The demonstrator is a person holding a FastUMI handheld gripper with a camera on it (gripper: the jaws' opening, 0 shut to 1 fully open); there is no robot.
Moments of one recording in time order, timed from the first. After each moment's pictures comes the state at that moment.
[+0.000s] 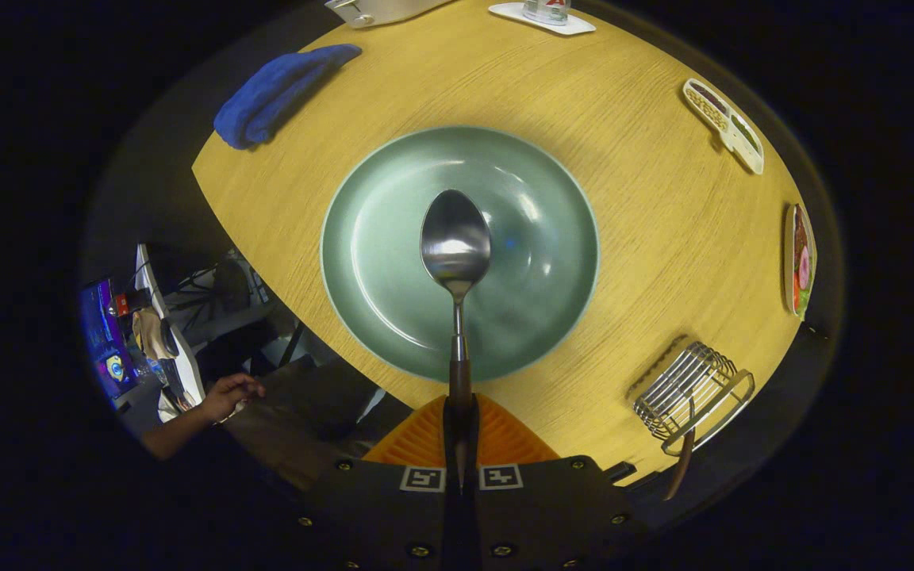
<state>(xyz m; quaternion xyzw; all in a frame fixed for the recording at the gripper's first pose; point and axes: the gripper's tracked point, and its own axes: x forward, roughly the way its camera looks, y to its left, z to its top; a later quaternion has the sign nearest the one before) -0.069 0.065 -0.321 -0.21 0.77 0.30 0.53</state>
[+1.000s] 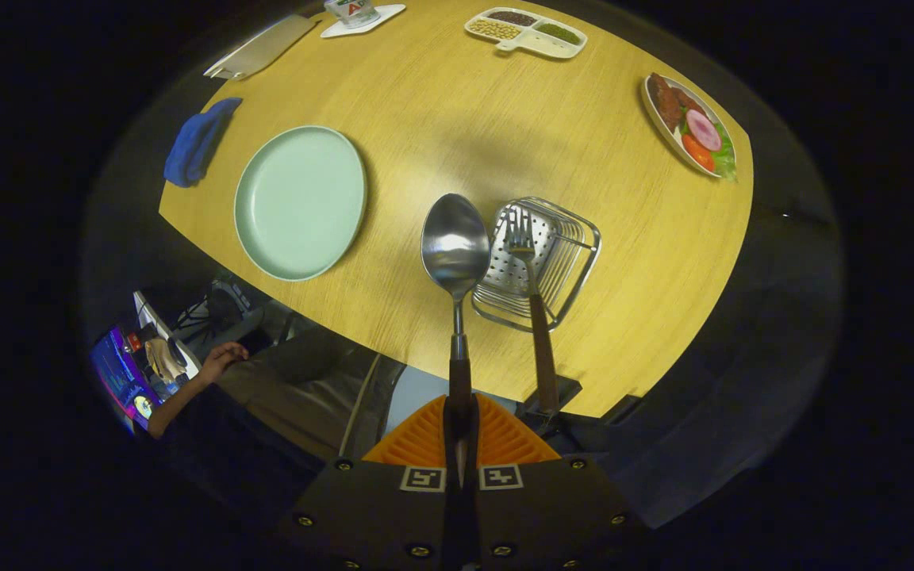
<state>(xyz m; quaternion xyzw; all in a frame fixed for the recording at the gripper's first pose) -0.035 -0.128 -0.251 -0.16 0.83 0.18 0.51</state>
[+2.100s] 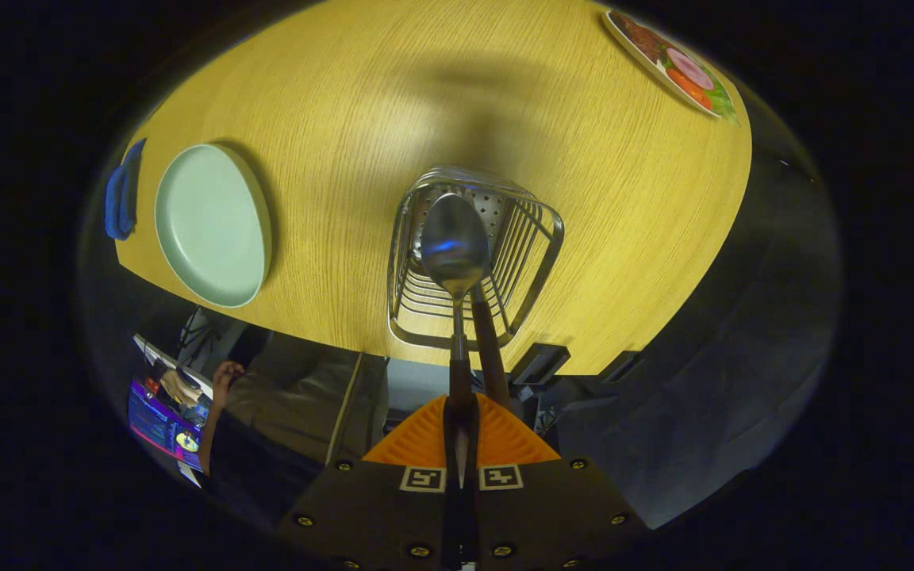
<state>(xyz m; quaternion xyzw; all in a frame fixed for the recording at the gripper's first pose) -0.025 -0.137 -0.287 -0.15 0.90 0.08 0.40</state>
